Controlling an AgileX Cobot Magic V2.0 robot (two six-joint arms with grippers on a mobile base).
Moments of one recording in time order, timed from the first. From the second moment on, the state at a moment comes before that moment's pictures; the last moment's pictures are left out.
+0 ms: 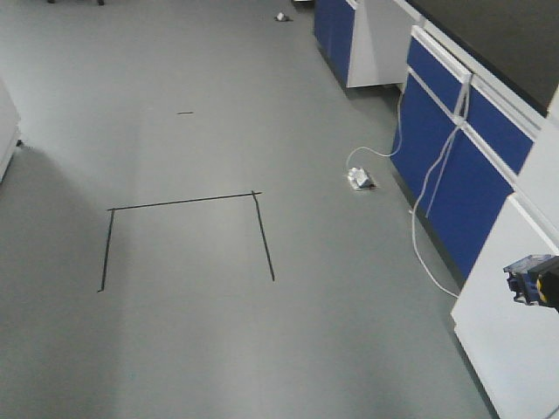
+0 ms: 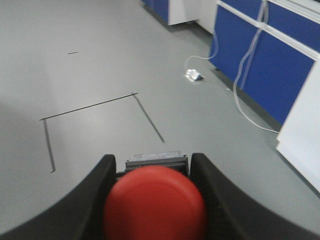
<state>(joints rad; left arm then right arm) -0.29 0.25 -0.57 0.10 0.83 -0.16 0.36 0.37 -0.50 -0.08 0.48 0.09</state>
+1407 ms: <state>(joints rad) -0.29 0.25 -0.57 0.10 0.83 -0.16 0.36 0.37 -0.50 -0.08 0.48 0.09</state>
